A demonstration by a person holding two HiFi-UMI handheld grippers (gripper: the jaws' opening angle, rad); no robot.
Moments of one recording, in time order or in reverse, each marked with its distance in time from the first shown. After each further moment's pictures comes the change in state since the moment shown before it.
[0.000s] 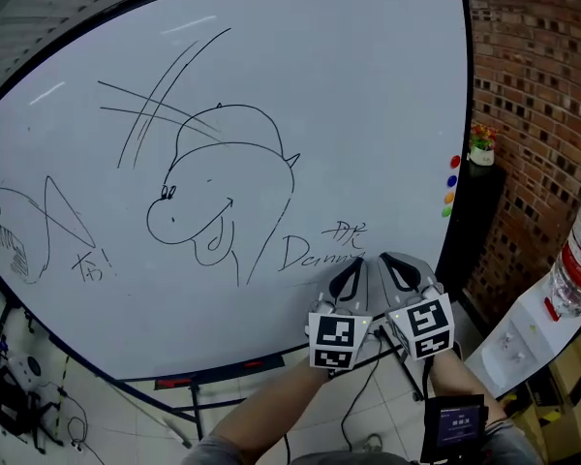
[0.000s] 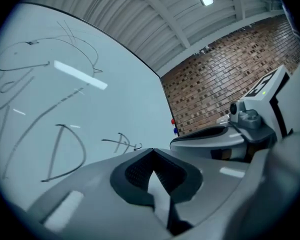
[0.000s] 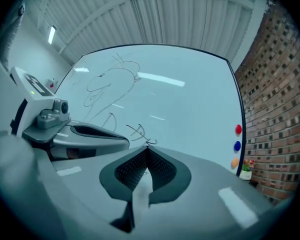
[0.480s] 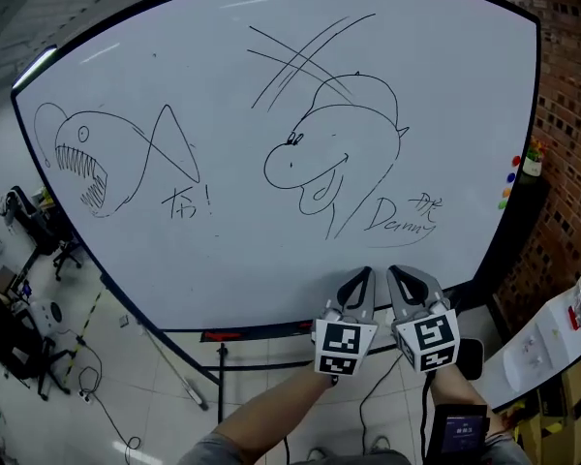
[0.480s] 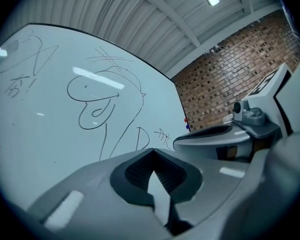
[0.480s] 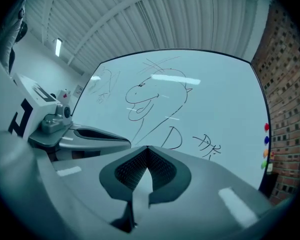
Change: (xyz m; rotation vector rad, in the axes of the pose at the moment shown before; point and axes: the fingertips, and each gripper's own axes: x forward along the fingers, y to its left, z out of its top) left arm -0.166 0.066 -0.002 -0.017 0.073 0.150; right arm -0.027 0.170 0.046 0.057 -0.005 0.157
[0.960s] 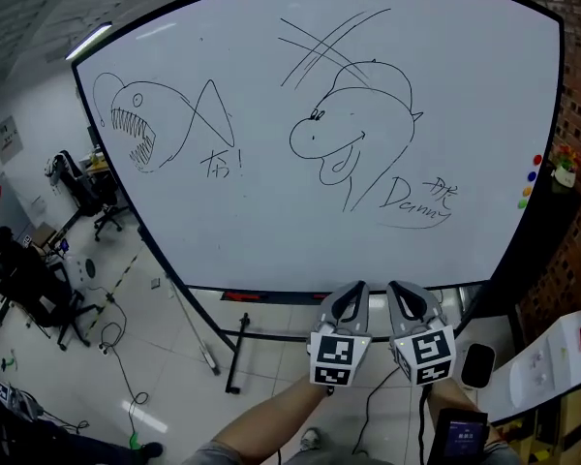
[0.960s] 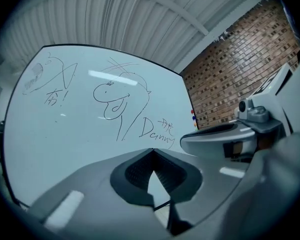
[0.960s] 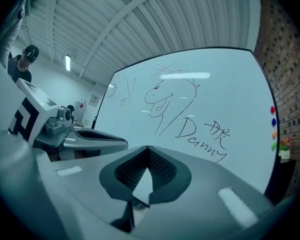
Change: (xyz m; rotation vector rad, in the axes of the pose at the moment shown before) left arm -0.078 -0.036 -0.020 -0.009 0.093 0.220; right arm -0.067 0.040 -0.022 0.067 -0.012 0.194
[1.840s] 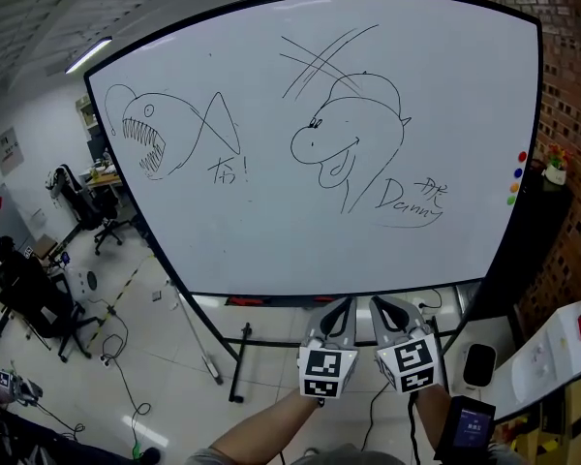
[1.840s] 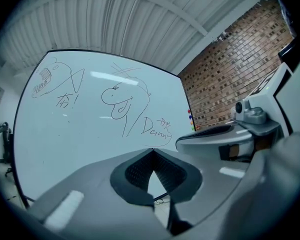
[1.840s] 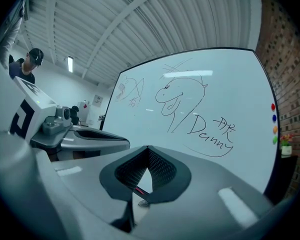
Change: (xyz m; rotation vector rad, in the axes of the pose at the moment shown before) left arm -0.060 -0.003 -0.007 0.005 0.013 0.010; right arm -0.025 0.055 -0.005 0.016 0.018 0.039
